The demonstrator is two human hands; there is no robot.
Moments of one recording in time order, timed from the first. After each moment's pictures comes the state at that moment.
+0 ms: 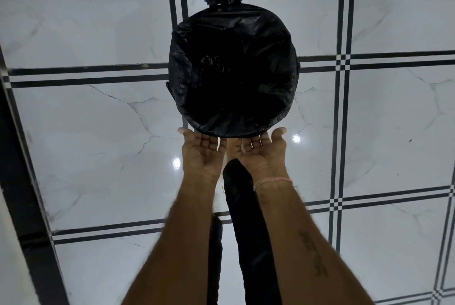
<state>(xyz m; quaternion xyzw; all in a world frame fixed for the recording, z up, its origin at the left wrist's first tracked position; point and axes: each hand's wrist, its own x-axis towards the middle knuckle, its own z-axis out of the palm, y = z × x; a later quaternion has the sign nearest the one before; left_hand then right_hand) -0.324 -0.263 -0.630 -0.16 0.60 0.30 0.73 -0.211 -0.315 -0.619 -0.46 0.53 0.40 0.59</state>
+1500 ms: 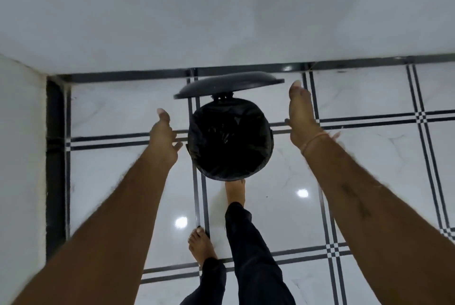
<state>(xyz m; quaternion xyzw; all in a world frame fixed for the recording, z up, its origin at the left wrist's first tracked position) -0.320 -0.092 -0.482 0.21 0.71 0.15 0.65 -0.065 -0.213 -0.451 -0.80 0.02 0.40 0.45</state>
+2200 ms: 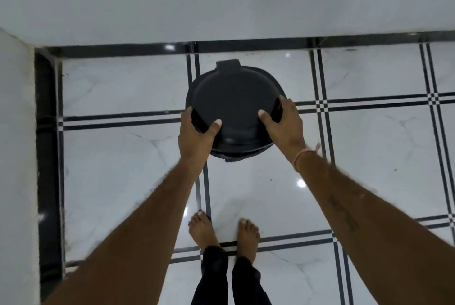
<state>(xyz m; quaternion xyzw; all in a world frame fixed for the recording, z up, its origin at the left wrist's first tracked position) -0.328 -0.195 -0.539 0.52 0.63 0.14 0.56 -0.133 -0.288 -0.533 -0.88 -0.24 0.32 0.28</state>
